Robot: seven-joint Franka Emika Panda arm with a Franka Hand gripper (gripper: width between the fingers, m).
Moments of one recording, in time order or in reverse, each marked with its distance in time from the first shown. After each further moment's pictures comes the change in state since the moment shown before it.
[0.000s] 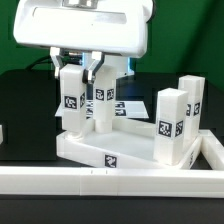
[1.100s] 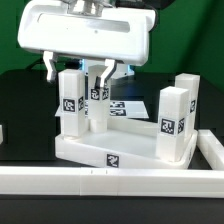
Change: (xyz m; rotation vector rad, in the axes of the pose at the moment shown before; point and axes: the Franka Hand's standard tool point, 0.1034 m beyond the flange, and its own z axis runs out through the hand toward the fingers) arm -0.003 0.006 0.002 -0.018 0.076 -0.049
